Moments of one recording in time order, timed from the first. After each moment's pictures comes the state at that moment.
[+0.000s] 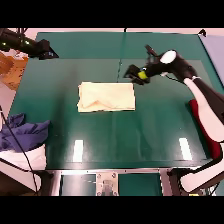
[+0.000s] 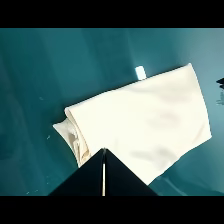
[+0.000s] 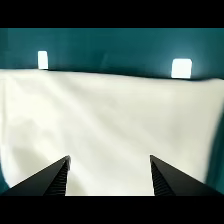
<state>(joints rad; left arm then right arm) 0.14 -1.77 2.05 0.88 -1.46 -1.25 0.13 -1.73 1.57 -0.96 1.08 1.66</state>
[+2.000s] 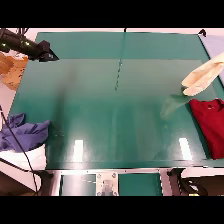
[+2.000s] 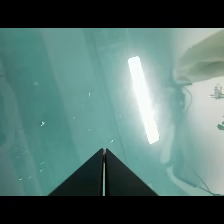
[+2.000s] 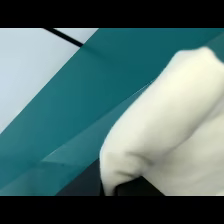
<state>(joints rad) 0.15 -1.77 2.04 0.89 -1.50 -1.31 -0.82 -1.58 1.91 -0.61 1.34 1.49</state>
